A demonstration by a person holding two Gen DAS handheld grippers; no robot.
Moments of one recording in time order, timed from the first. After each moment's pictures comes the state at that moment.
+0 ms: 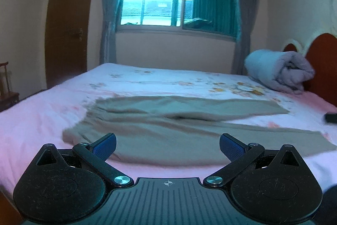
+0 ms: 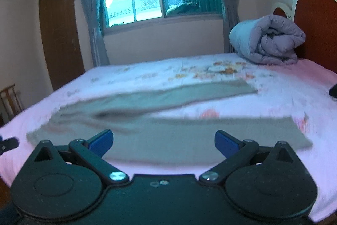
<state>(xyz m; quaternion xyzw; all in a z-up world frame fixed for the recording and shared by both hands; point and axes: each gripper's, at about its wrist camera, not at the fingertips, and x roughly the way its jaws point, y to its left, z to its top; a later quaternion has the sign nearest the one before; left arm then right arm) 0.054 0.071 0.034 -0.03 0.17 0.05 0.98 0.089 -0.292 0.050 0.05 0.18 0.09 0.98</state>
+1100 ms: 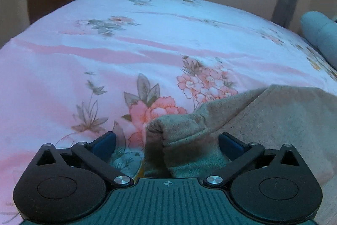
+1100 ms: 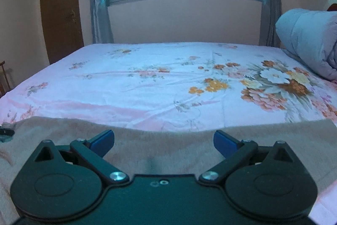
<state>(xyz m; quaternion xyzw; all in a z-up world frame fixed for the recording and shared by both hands) 0.519 0.357 -0.102 -0.07 0.37 0.02 0.92 0.503 -0.199 -0.012 -0.02 0.25 0.14 0.96</state>
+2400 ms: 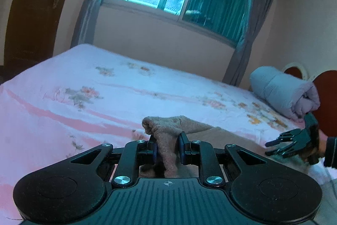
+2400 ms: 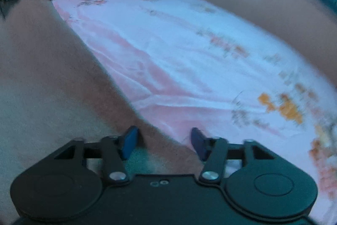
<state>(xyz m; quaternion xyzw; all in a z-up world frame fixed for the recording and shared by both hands) 0.431 0.363 -0.014 -0.12 0.20 -0.08 0.97 0.614 -0.153 -0.062 -0.23 0.33 0.36 0.84</state>
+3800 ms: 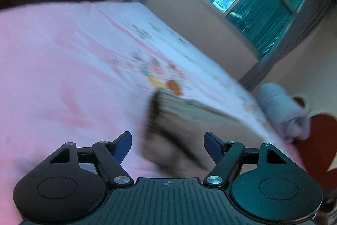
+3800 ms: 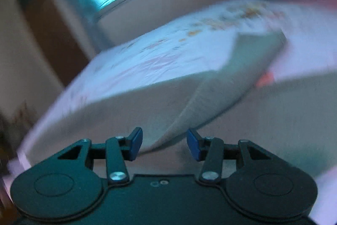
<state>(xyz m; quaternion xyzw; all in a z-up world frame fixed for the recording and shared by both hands) 0.185 0.387 -0.053 -0.32 0.26 -0.02 0.91 0.288 -0.254 -0.026 0.22 0.30 0.13 0.92</state>
